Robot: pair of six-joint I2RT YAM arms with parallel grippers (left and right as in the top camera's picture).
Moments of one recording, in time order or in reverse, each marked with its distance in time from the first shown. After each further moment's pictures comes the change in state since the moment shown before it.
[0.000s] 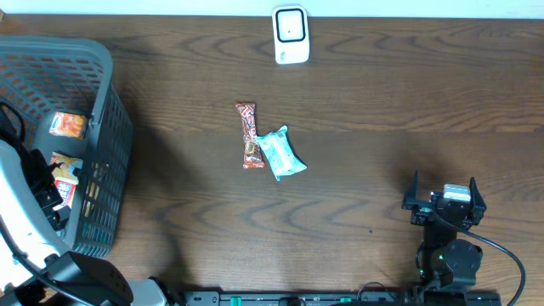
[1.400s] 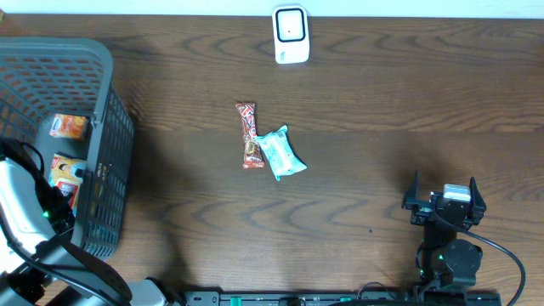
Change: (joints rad) left arm 0.091 -0.003 -0.333 0.170 -0.021 -0.009; right arm 0.000 0.000 0.000 0.000 0.000 0.000
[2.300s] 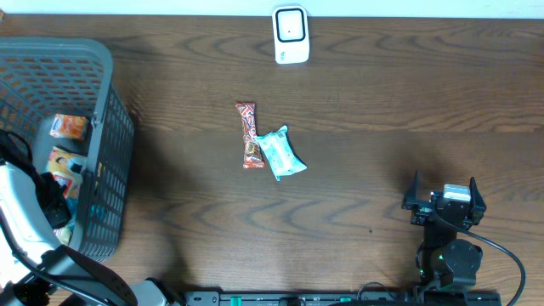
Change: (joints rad) left arm 0.000 -0.039 0.005 0.202 0.055 0.220; right arm 0.000 0.000 0.000 0.000 0.000 0.000
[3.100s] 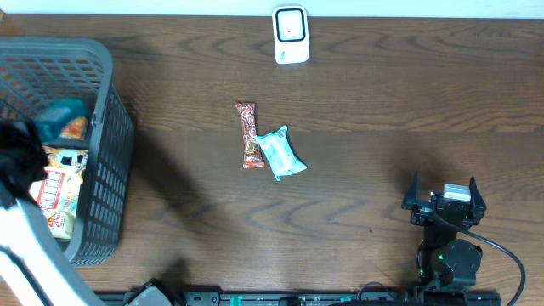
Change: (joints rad) left arm 0.000 -0.320 0.026 0.481 0.485 0.155; right arm 0.000 0.000 0.000 0.000 0.000 0.000
